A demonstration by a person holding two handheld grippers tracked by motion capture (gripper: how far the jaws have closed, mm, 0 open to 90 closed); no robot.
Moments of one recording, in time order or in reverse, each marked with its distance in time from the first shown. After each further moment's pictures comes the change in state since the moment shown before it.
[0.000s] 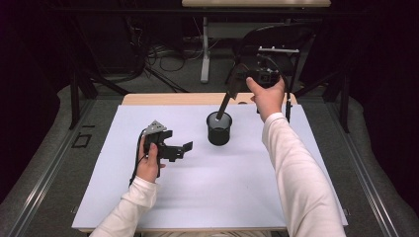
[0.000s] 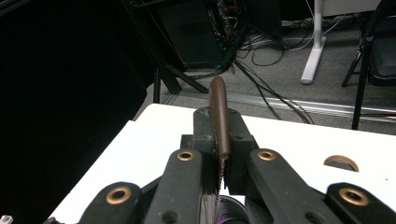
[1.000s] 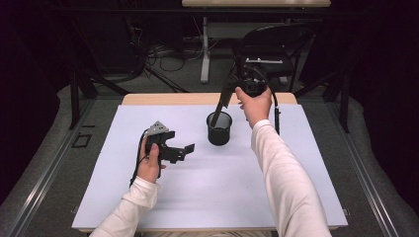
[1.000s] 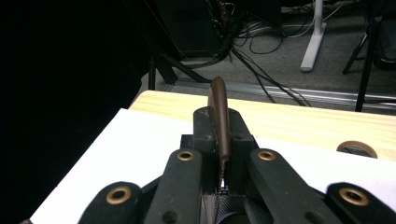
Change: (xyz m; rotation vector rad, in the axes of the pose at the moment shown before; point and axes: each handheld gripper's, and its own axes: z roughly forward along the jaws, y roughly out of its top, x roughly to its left) left arm -0.004 0.001 0.000 0.008 -0.038 0.033; right arm 0.003 -0.029 0.033 0.038 -0.020 0.002
